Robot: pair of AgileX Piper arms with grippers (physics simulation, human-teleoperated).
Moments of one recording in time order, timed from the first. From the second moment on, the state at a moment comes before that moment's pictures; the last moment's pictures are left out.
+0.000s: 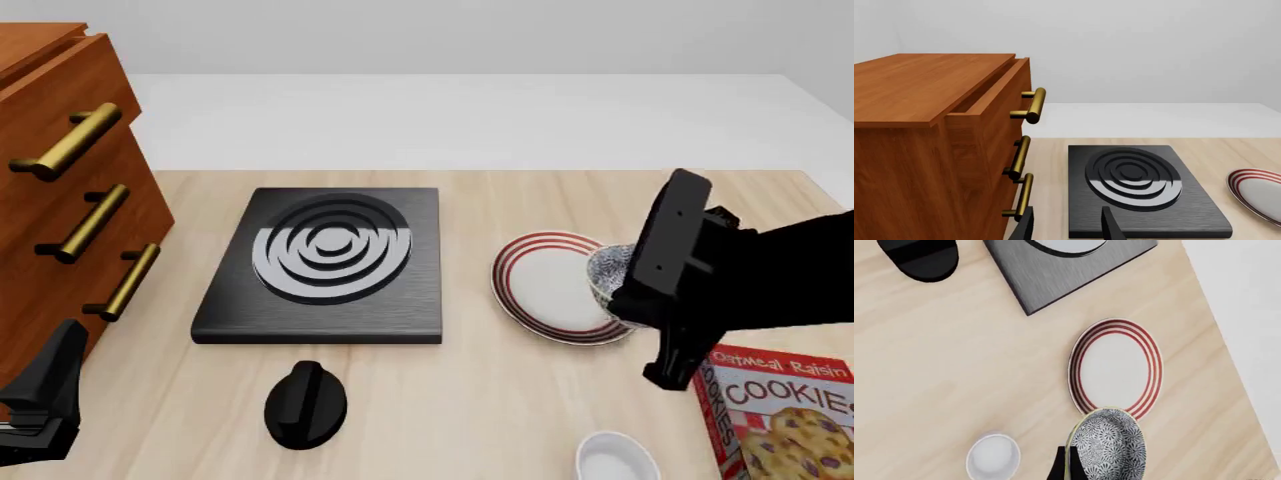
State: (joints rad) left arm 0.00 0.01 0.00 0.00 0.00; right arm 0.48 1.04 -0.80 0.78 -0.64
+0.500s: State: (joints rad) left arm 0.00 0.01 0.00 0.00 0.00; right arm 0.42 1.23 -0.92 0.65 -0.60
